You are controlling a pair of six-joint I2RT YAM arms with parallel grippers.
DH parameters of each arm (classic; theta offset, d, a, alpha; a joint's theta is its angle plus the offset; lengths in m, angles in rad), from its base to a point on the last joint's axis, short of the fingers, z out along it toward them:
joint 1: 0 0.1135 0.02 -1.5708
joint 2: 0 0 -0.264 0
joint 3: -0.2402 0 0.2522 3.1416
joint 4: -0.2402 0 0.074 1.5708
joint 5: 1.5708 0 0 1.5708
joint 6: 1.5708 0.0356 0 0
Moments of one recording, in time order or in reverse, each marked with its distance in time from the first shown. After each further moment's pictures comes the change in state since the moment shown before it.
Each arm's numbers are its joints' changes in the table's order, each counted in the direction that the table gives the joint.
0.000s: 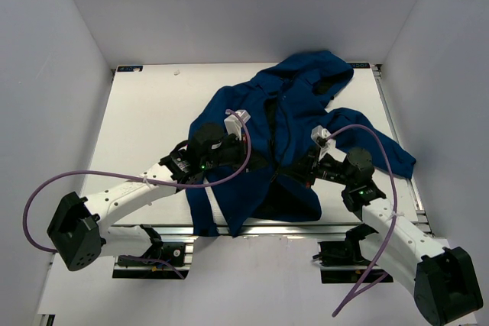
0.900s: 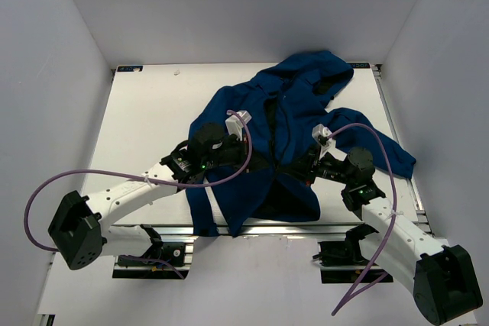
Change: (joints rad) left arm 0.000 0.008 0.002 0.005 0.020 -0.007; right arm 0.000 0.015 -0.003 0.051 -0.001 0.032
